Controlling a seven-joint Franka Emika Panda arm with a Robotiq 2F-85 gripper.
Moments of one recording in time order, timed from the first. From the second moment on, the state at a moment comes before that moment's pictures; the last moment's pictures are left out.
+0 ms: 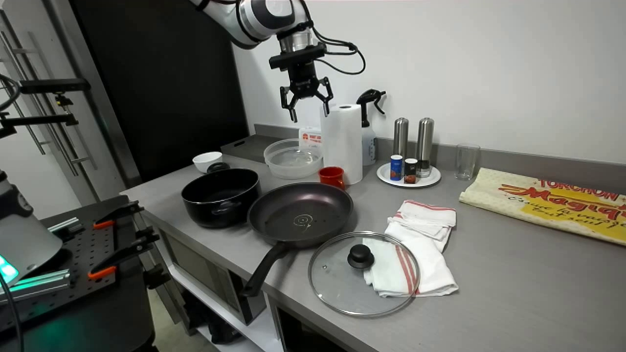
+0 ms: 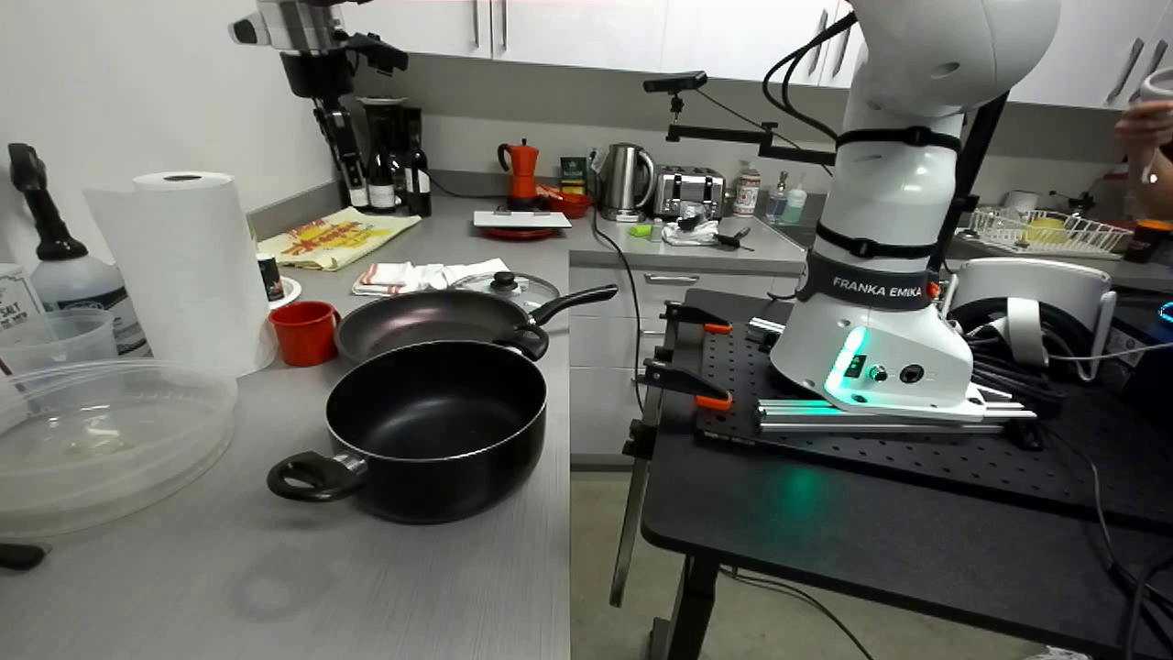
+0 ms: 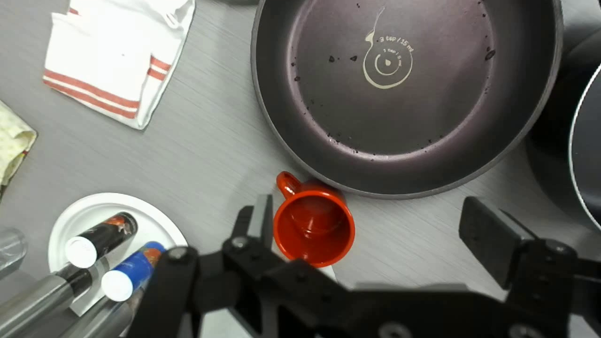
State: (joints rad) arm -0.09 0.55 0.06 -1.62 -0.31 2.17 -0.67
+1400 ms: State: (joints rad) arm -0.06 0.95 0.06 -1.24 -0.31 2.02 -0.77
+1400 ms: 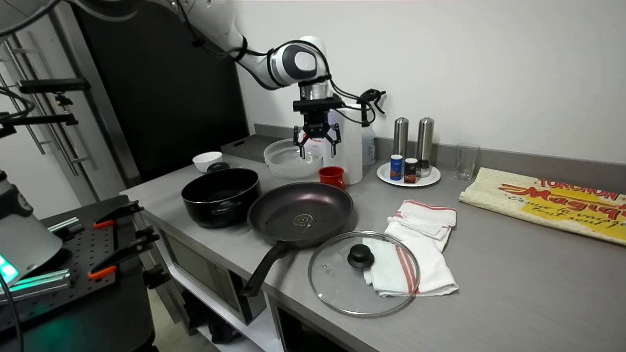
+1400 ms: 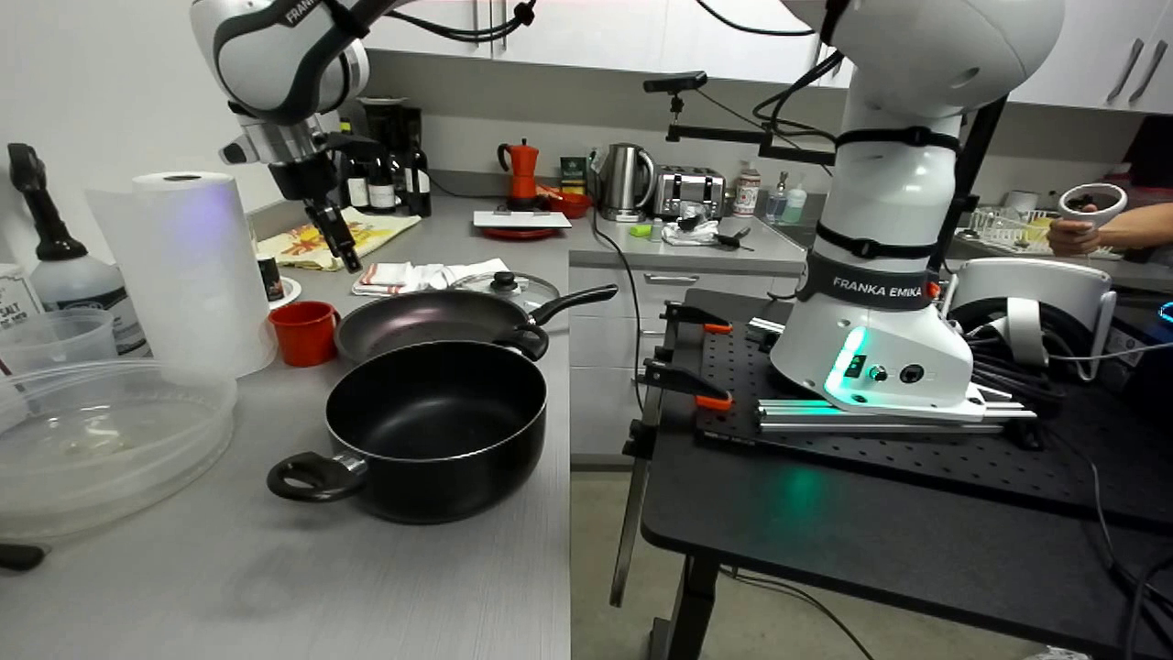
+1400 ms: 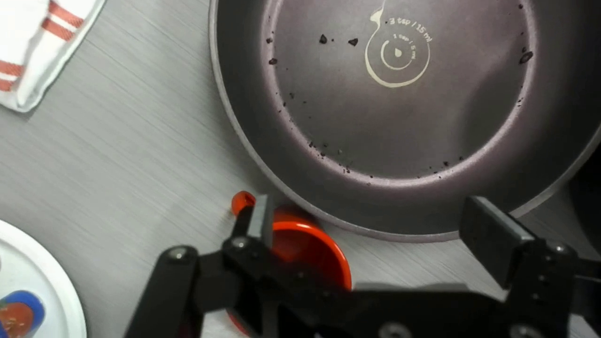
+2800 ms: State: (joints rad) arm -0.02 1.18 0.06 -1.02 -0.30 2.07 -1.07
